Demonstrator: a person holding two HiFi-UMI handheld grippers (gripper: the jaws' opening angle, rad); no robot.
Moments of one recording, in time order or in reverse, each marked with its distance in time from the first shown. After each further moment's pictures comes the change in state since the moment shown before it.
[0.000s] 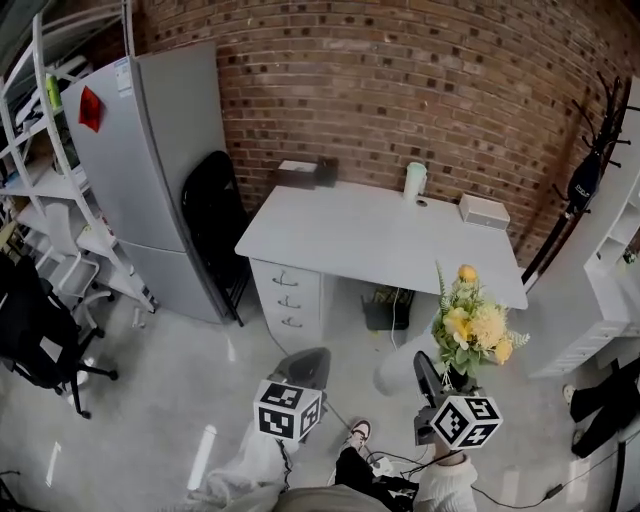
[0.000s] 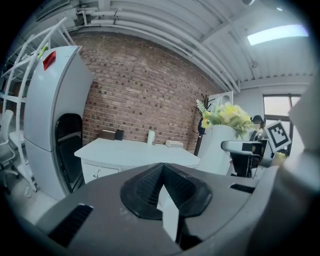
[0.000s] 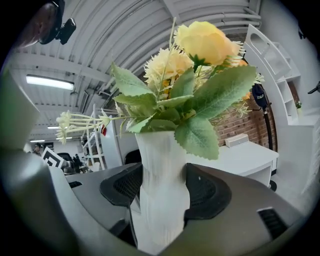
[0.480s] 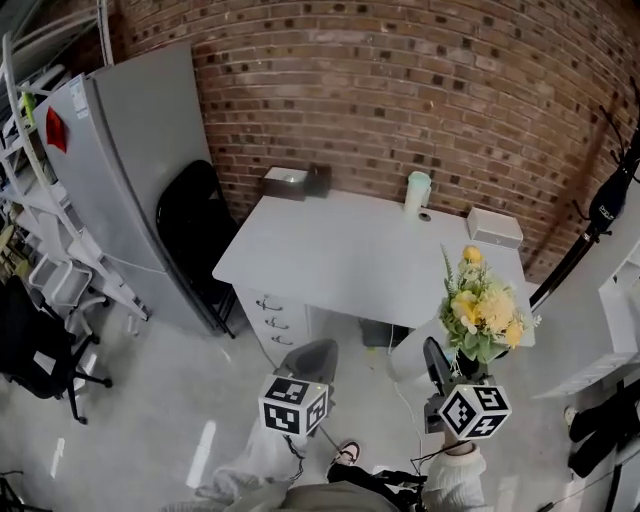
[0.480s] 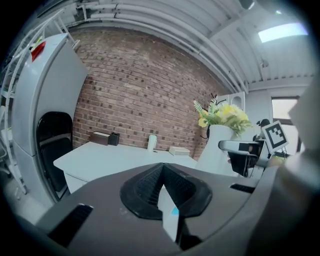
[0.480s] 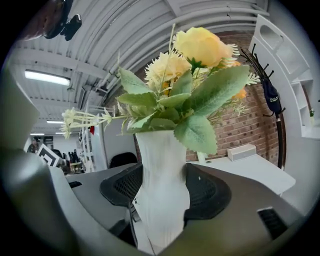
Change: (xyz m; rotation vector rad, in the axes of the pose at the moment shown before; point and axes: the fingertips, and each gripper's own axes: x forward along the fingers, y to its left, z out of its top) left arm 0.169 0.013 0.075 -0.036 -0.031 0.020; right arm 0.143 -0.114 0.078 -0.065 -0.004 0.016
